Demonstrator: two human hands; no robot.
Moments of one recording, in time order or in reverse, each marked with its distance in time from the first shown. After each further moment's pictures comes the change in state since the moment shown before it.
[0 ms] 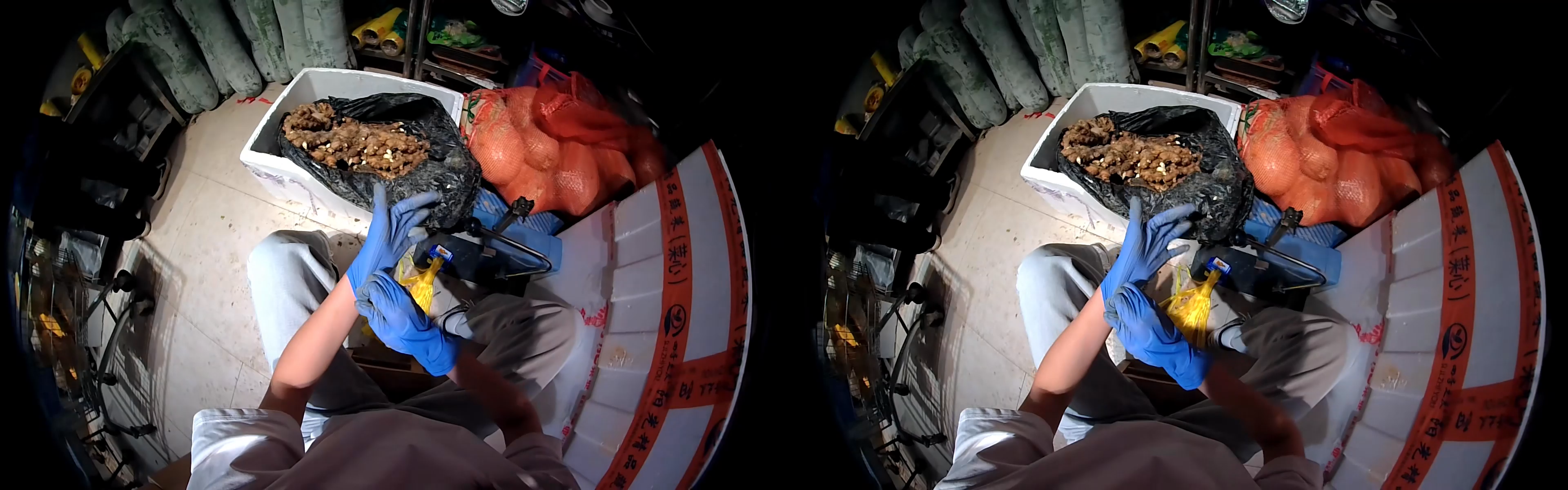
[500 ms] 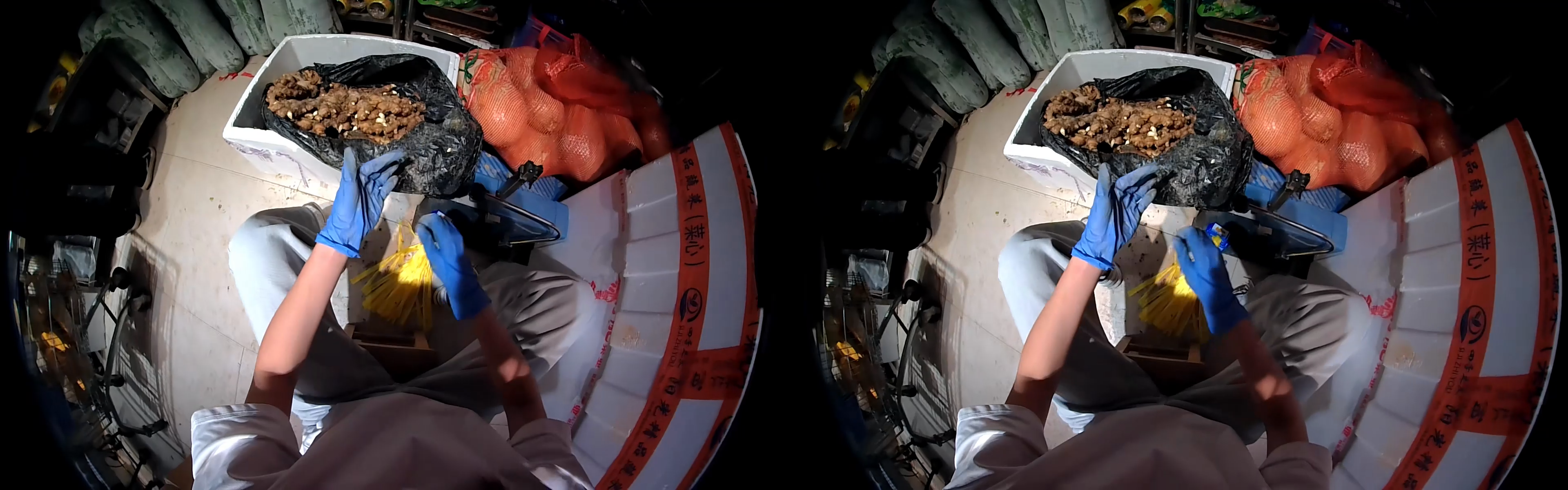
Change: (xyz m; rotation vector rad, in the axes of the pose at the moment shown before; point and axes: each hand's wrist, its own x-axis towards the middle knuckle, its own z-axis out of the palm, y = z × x) left_hand -0.002 0.017 -0.029 0.024 0.177 0.198; right_hand -0.042 0.083 -0.018 0.047 0.150 0.523
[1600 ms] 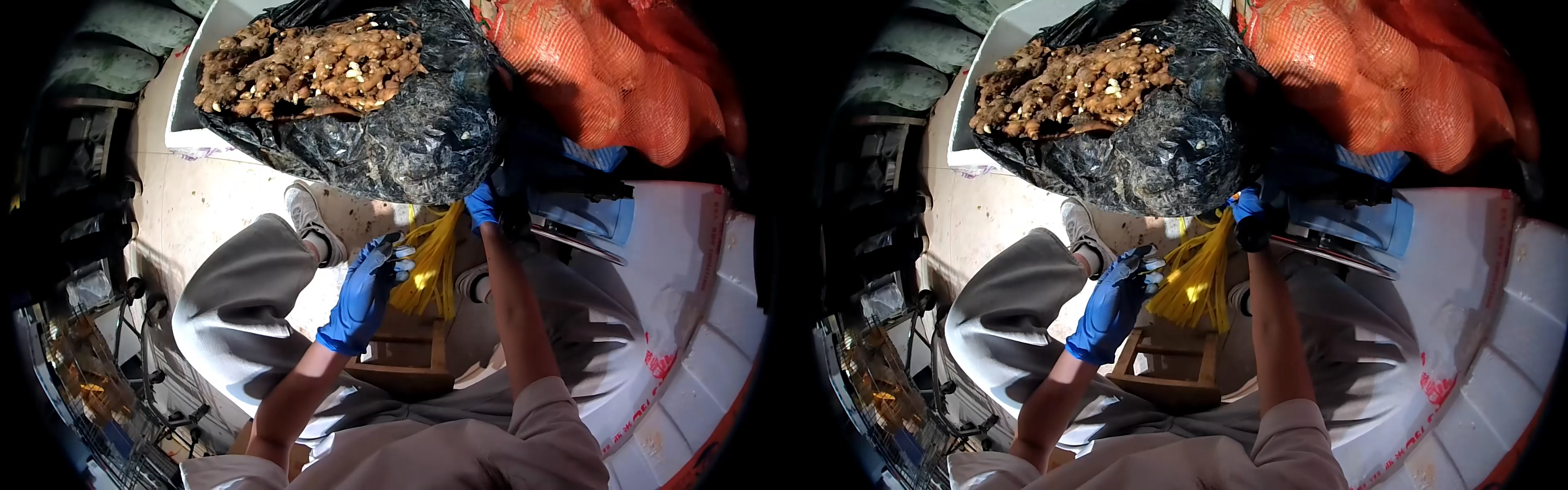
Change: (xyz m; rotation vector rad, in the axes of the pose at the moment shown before) left_hand -0.019 -0.086 -0.052 0.147 0.393 -0.385; right_hand -0.090 0.453 0.075 -0.253 -0.076 0.496
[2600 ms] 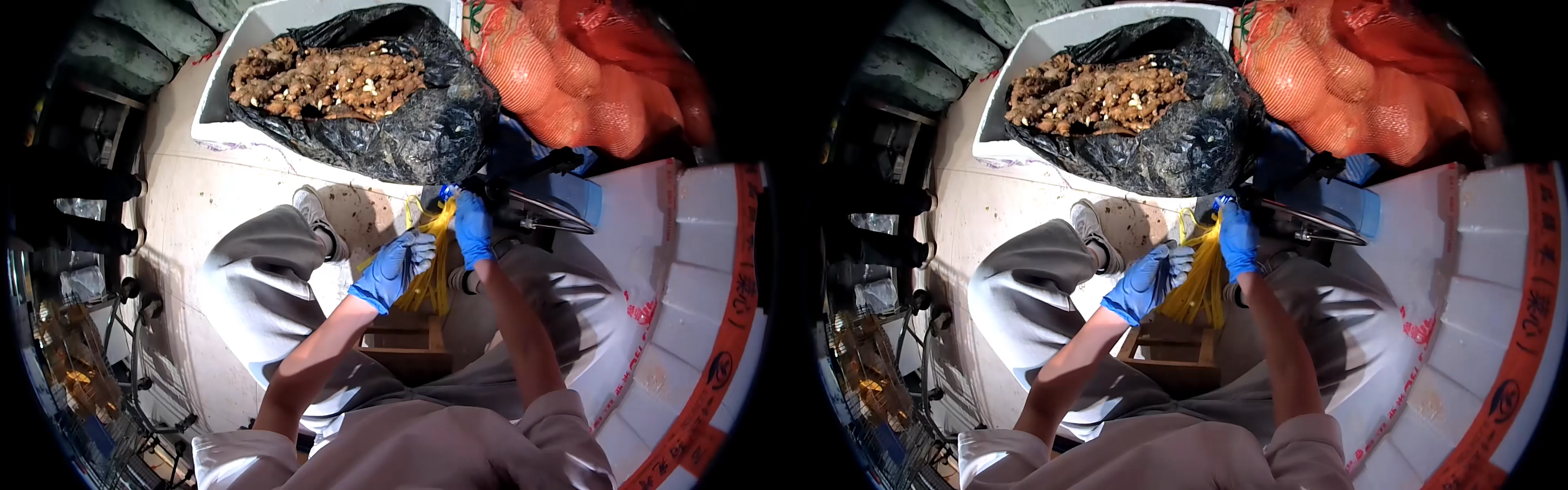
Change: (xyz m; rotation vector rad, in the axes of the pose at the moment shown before) left_hand 0.012 -0.032 -0.016 -0.306 -0.293 -0.277; right_hand -0.072 -0.236 -0.114 -0.407 0.200 -0.135
